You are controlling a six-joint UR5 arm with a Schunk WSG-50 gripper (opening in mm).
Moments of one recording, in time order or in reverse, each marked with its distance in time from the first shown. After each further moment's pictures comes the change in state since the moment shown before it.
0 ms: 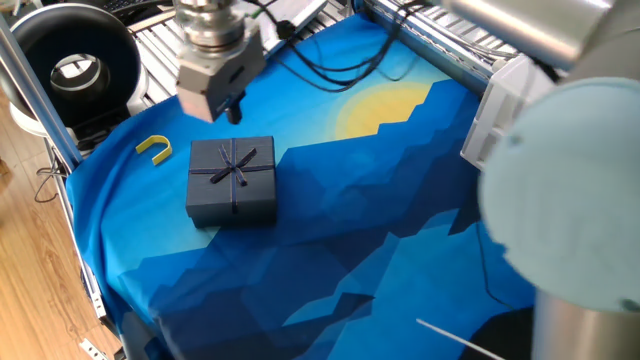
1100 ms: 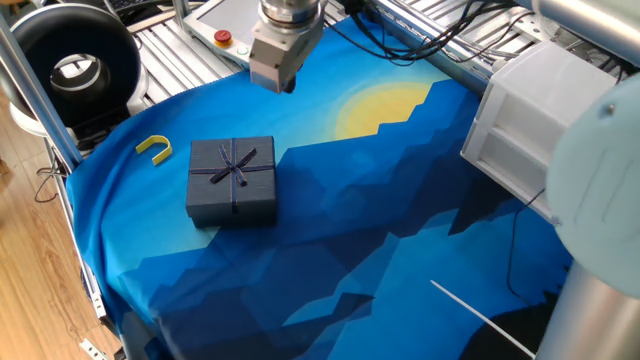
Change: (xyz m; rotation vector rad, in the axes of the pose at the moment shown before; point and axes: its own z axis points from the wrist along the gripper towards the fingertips) arm 0.028 -0.100 0.004 0.046 -0.091 -0.021
